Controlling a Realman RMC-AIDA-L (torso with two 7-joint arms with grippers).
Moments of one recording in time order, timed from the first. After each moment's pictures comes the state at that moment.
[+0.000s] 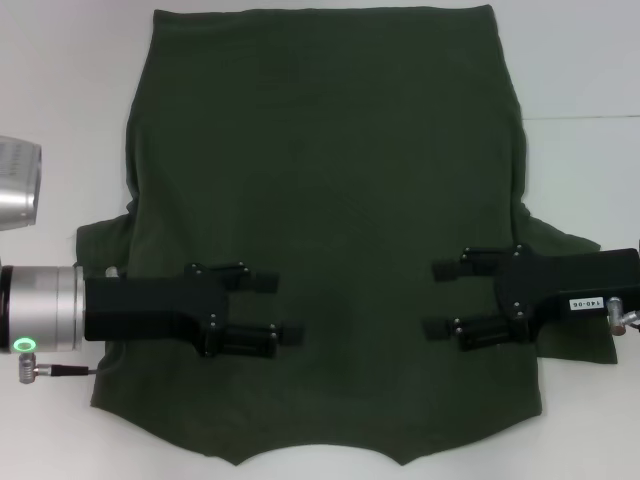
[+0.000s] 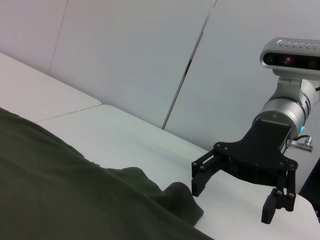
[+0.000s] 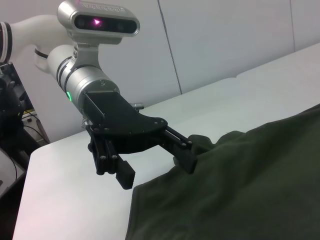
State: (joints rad) left arm -0.62 -2.06 0.72 0.56 2.03 1.63 -1.47; right arm 0.59 1.94 -0.97 -0.56 -1.84 -1.57 1.43
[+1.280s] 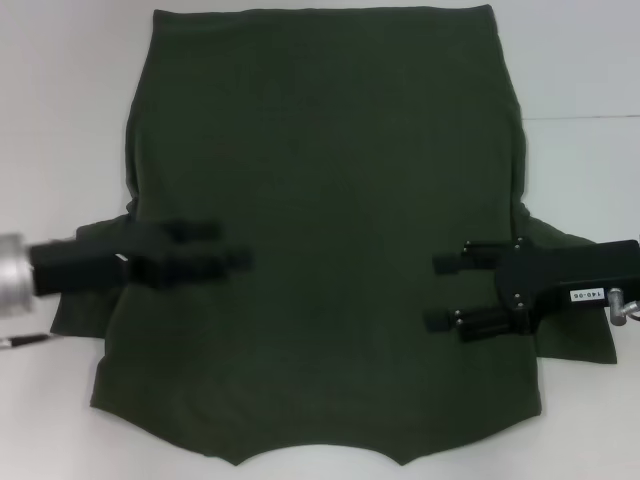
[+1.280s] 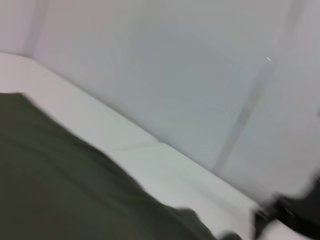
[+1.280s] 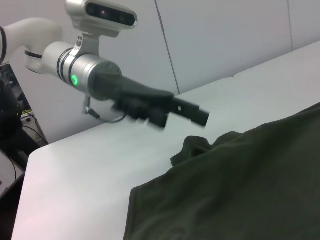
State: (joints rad) left arm -0.60 -2.04 0.52 0.58 2.05 1.60 -1.62; right arm 0.60 1.93 -0.97 -0.56 -1.84 -1.57 1.45
